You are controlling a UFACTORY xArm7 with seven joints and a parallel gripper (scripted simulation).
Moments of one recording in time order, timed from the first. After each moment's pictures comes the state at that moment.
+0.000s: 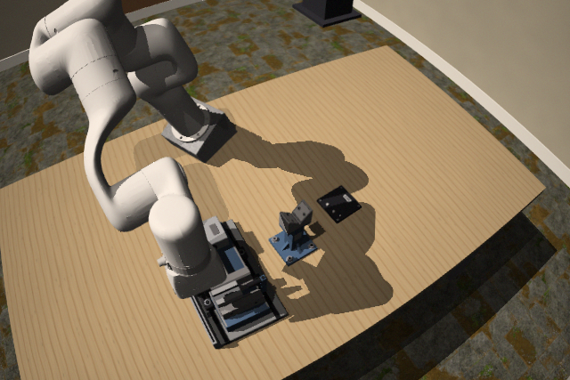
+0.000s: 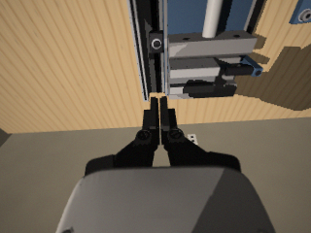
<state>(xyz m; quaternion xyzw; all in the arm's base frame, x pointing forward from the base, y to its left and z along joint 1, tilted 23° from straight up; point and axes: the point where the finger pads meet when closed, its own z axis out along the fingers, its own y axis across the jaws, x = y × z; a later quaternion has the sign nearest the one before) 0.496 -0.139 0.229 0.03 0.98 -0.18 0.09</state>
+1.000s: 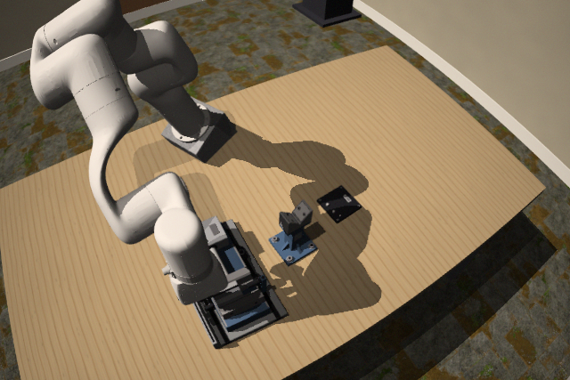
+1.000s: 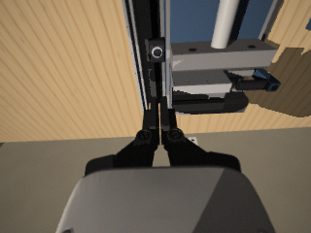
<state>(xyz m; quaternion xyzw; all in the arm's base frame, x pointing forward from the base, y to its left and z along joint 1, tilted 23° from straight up) 0.501 -0.152 0.197 0.03 0.98 -0.18 0.09</state>
